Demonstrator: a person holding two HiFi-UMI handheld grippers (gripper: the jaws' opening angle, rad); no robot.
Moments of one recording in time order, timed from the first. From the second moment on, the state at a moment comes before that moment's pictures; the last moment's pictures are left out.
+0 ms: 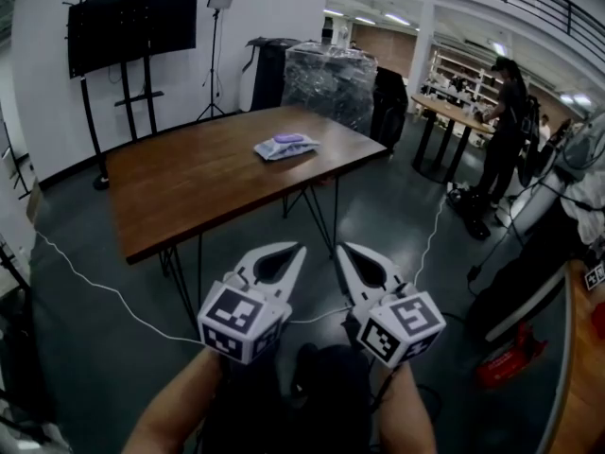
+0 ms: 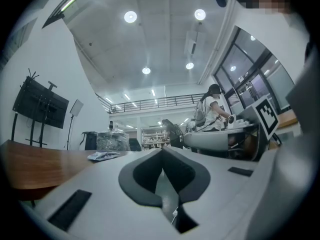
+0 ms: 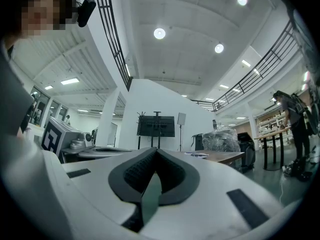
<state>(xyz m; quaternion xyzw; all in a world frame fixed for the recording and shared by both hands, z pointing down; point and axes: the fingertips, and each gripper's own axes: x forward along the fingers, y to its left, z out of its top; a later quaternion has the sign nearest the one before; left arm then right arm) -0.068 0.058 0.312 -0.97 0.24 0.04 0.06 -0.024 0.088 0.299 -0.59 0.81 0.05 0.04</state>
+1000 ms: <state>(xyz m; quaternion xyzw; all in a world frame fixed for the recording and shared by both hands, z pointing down) 0.045 -0.097 0.329 -0.97 0.22 0.01 0.06 0.079 -0.070 0.307 -0.60 0.80 0.03 0.03</state>
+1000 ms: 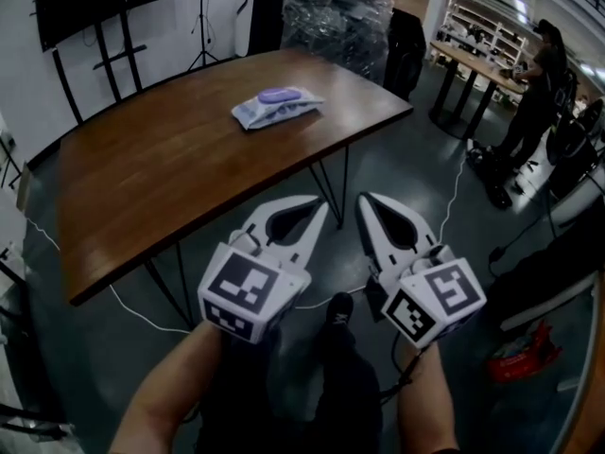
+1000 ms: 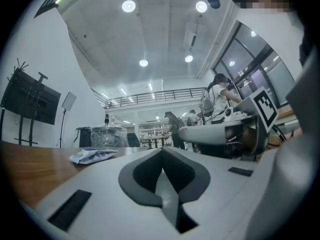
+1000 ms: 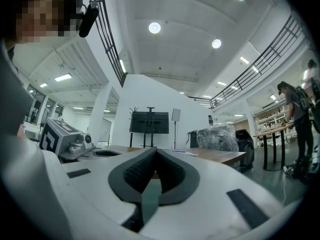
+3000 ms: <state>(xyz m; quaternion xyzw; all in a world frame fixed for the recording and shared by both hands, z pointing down) 0.058 -0.349 0.261 -0.91 0.40 -0.01 0.08 0.099 -0.328 0.256 -0.46 0.88 0.06 0.02</state>
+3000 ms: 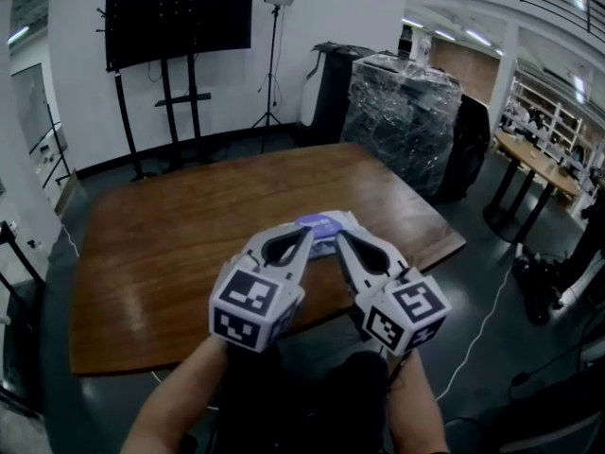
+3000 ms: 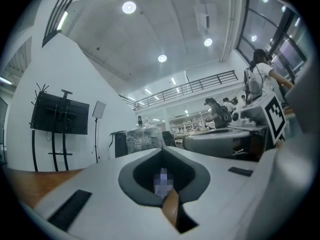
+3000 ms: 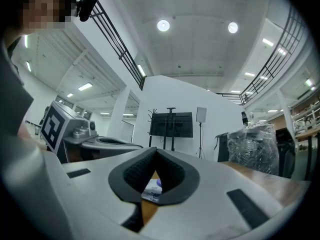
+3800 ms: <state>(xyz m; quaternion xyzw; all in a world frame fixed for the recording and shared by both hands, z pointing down) 0.056 -0.379 0.272 -0.91 0.41 -0.07 0.08 0.109 -0.350 0.260 -0.45 0.89 0.06 -0.02</state>
